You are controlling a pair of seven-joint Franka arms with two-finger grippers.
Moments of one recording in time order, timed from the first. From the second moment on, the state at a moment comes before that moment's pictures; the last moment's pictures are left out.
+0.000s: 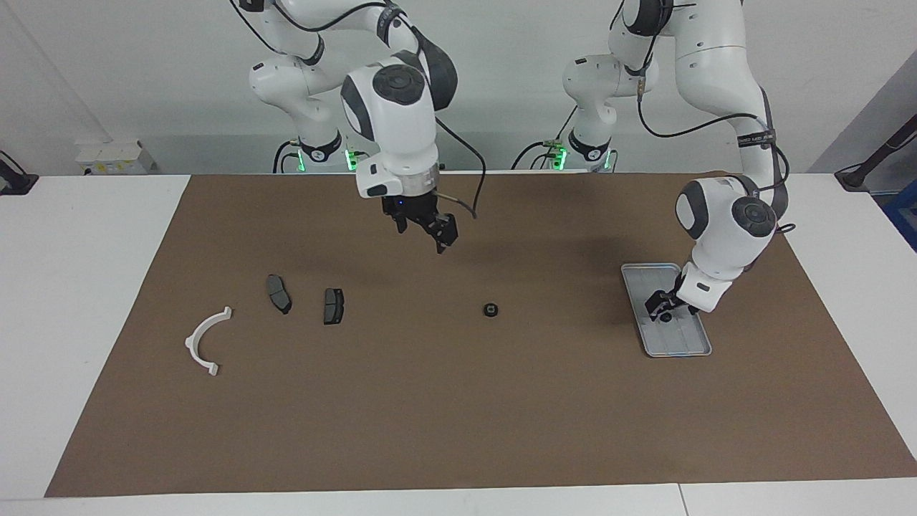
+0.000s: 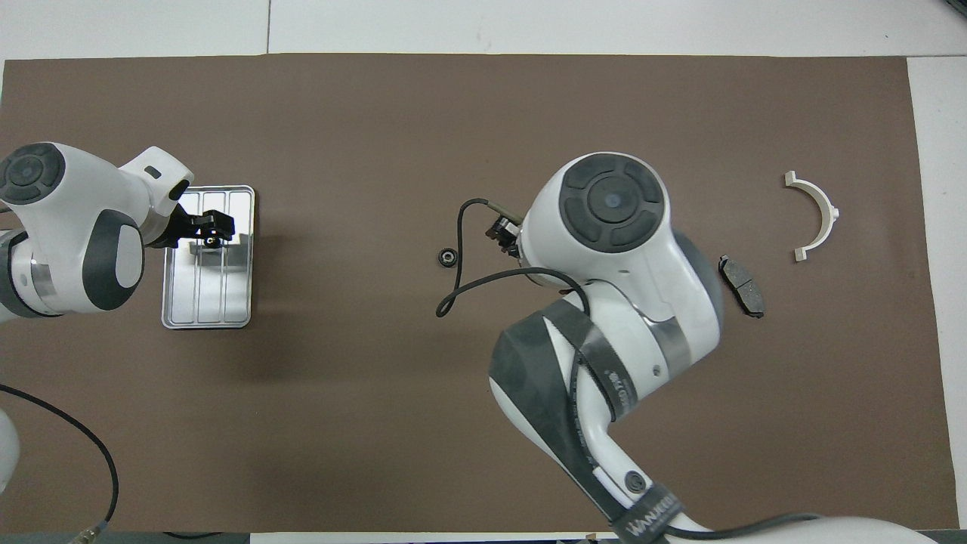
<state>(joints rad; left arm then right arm) 0.04 0.33 -0.04 -1.96 0.04 2.30 -0.09 0.49 0.25 0.06 -1.69 0.02 1.98 1.22</state>
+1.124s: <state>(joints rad) 0.04 0.33 -0.05 -1.99 0.04 2.32 -0.18 0.62 0.77 0.06 -1.26 -0.09 2.01 1.41</state>
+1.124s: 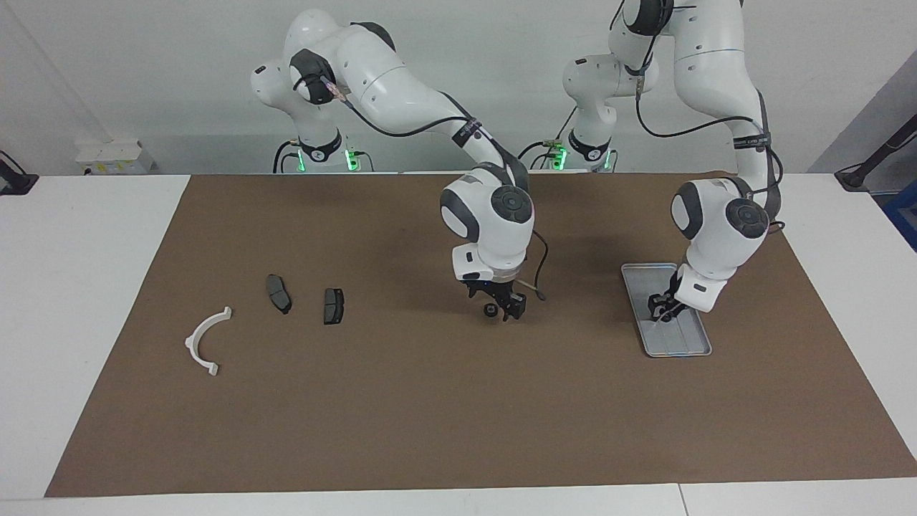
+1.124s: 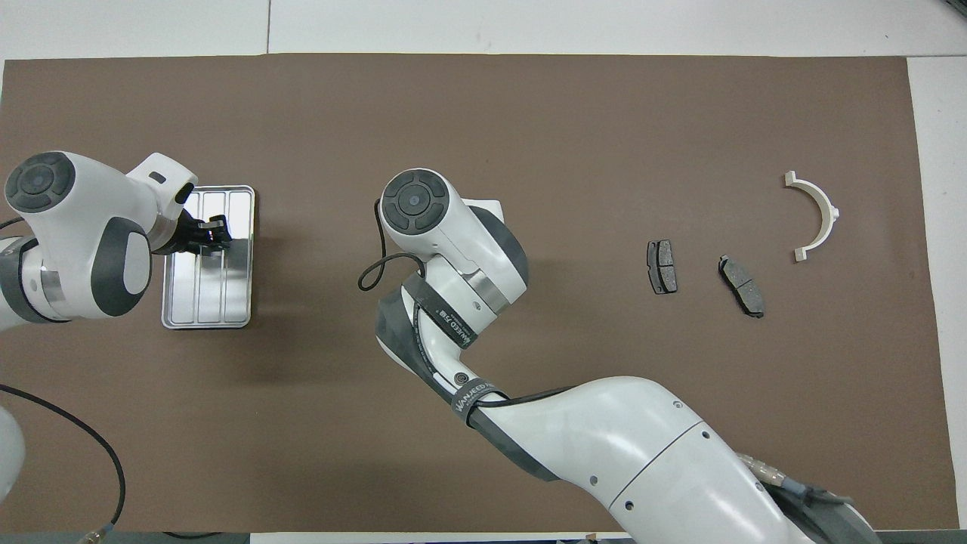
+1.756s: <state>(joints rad) 0.04 0.33 -0.05 -1.99 0.04 2.34 -0.19 0.63 0.78 0.06 -1.27 -0.08 2.04 1.41</state>
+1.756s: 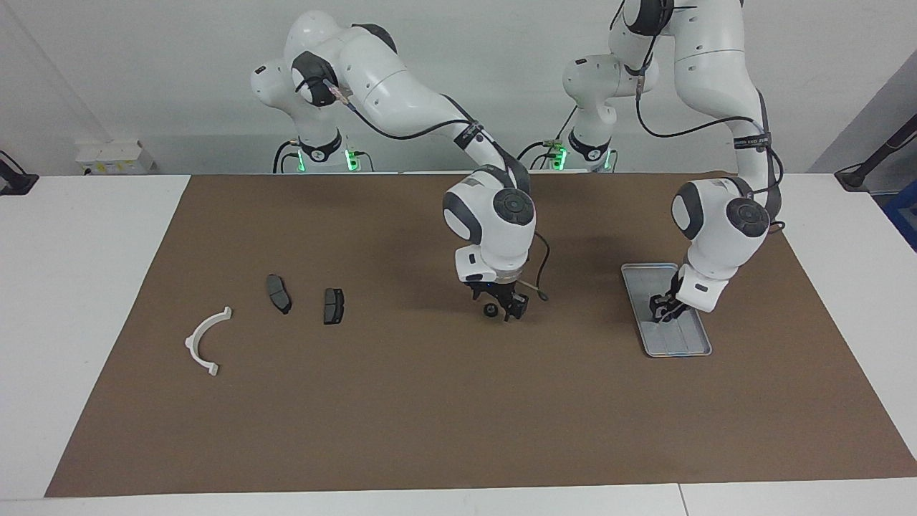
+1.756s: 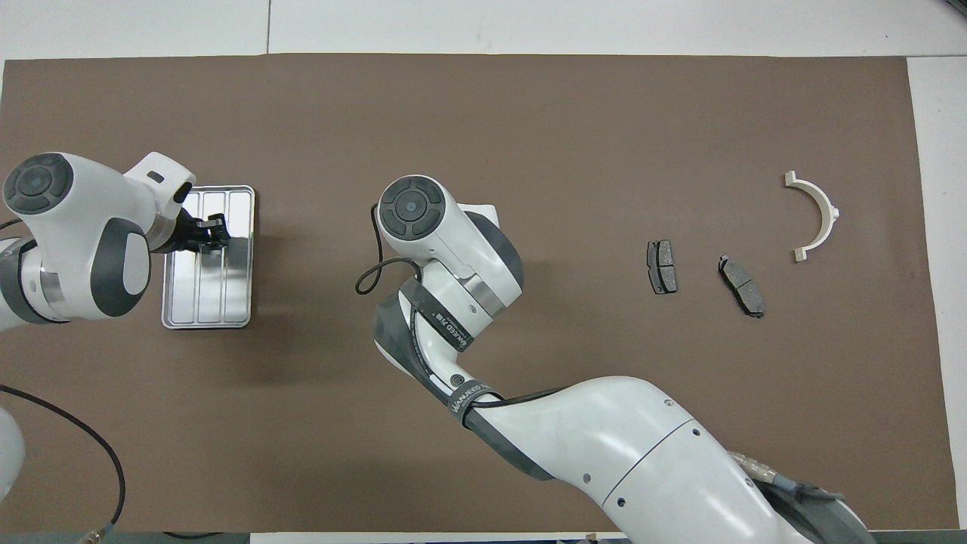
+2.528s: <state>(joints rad) 0.04 0.32 -0.06 -1.93 0.02 2.20 -0.19 0.63 0.78 0.06 -1.28 -0.08 2.07 1.39</state>
